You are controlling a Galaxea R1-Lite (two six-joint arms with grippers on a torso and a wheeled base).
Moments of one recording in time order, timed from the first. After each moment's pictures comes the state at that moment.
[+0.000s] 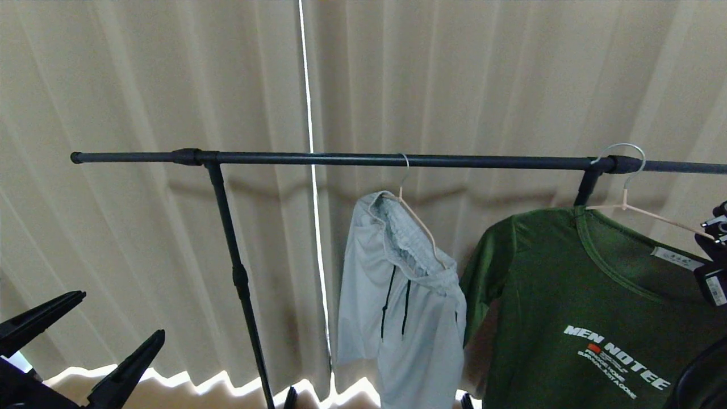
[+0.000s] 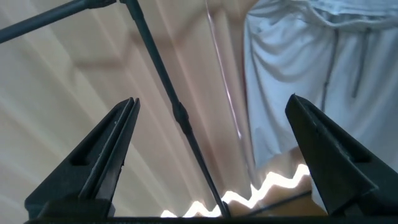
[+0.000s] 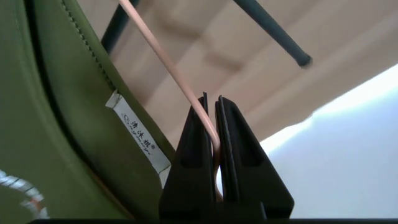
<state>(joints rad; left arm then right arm) -0.22 0.93 -0.01 -0.88 -0.03 0.31 -0.13 1.26 -0.40 -0.71 -0.17 -0.62</state>
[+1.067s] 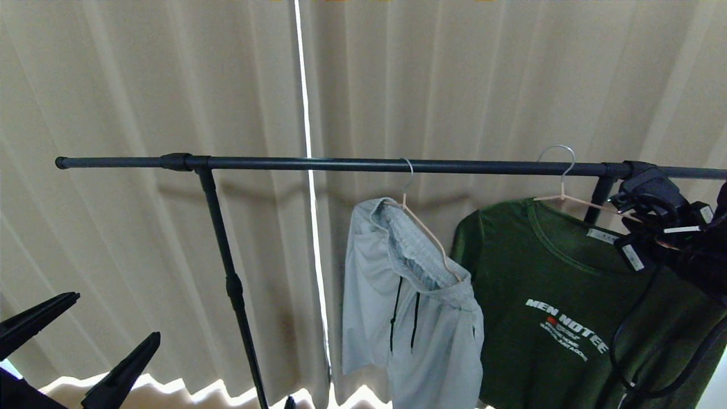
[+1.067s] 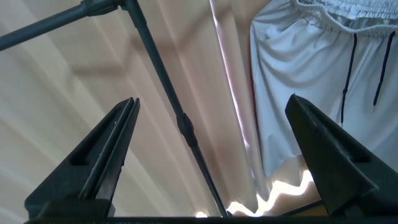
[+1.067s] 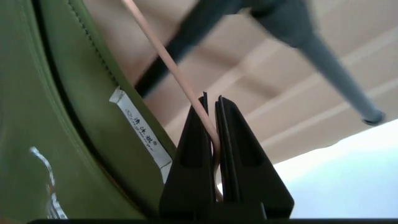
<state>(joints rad) -0.22 0.90 0.00 -0.88 -0.03 0.31 0.00 1.57 -0.61 -0.72 -0.30 -0.59</state>
